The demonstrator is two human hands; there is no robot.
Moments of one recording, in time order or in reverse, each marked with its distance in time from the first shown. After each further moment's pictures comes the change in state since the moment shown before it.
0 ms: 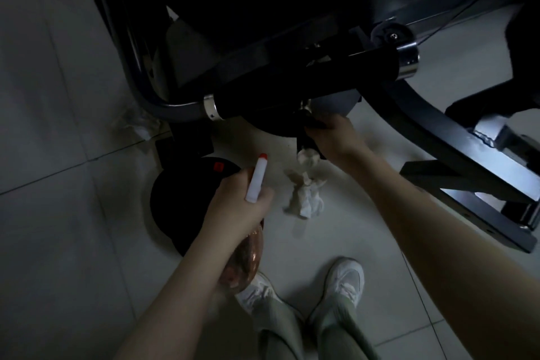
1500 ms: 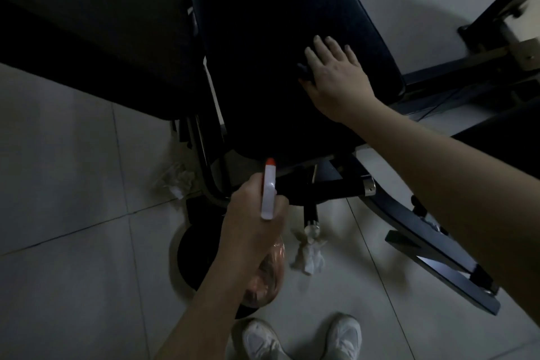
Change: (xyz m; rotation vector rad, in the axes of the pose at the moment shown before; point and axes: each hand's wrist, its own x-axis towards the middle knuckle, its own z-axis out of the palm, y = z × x) left_hand -0.024 0.125 -0.125 -0.254 0.222 0.114; right_hand 0.064 -0.209 -0.145 -0.867 0.181 -0.463
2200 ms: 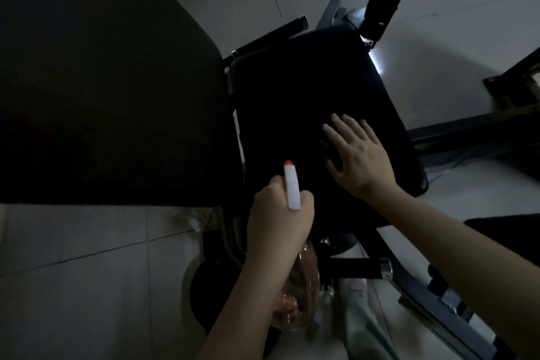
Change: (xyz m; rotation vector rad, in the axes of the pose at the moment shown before) left_hand 0.082 0.099 -0.048 -0.026 0.084 -0.167; right_hand 0.022 0.007 0.001 0.005 0.076 -0.088
